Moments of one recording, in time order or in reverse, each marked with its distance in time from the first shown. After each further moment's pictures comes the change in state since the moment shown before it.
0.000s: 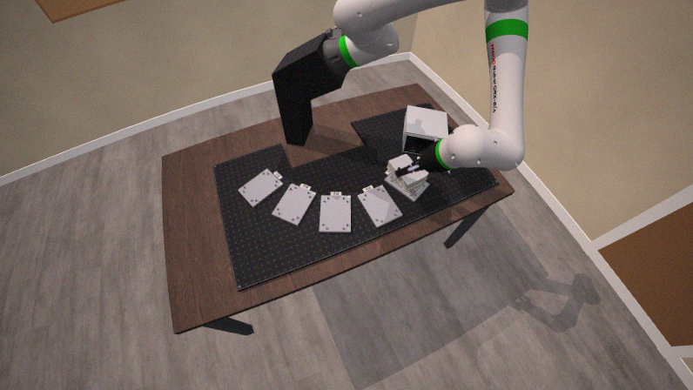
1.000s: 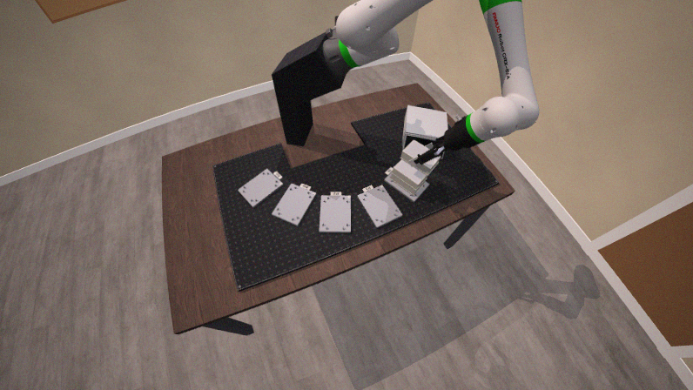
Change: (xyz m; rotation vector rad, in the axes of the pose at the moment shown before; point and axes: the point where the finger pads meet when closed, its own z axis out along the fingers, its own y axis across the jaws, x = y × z) arm -0.030 -0.072 -0.020 -0.183 0.000 -0.316
